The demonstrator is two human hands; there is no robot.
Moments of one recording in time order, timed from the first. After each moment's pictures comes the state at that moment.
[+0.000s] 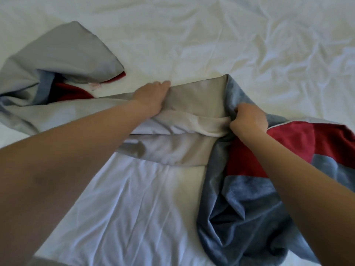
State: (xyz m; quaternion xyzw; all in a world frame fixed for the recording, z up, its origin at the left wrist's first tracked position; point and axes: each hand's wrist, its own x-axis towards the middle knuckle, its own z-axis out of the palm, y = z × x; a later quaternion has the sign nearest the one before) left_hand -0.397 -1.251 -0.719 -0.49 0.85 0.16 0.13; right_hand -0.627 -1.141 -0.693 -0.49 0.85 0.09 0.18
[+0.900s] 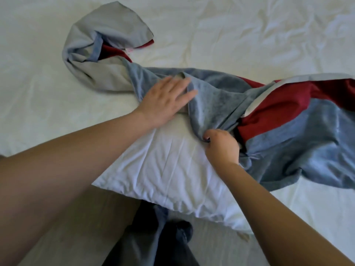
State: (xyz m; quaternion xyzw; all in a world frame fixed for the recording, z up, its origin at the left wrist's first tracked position) left_hand -0.287 -1.064 -0.681 -0.26 0.95 -0.16 -0.05; right_hand -0.455 -0.916 -0.694 -0.58 0.79 -0.02 0.17
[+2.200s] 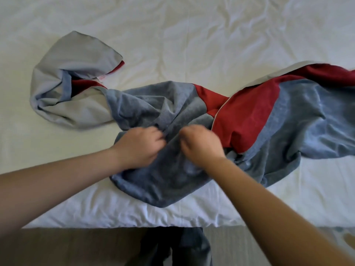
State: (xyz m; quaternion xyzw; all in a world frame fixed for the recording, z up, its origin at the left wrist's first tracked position) left_hand -0.243 -1.068 -0.681 -0.07 1.00 0.05 0.01; right_hand -0.419 -0.962 -0.670 -0.62 0.76 -0.08 0.18
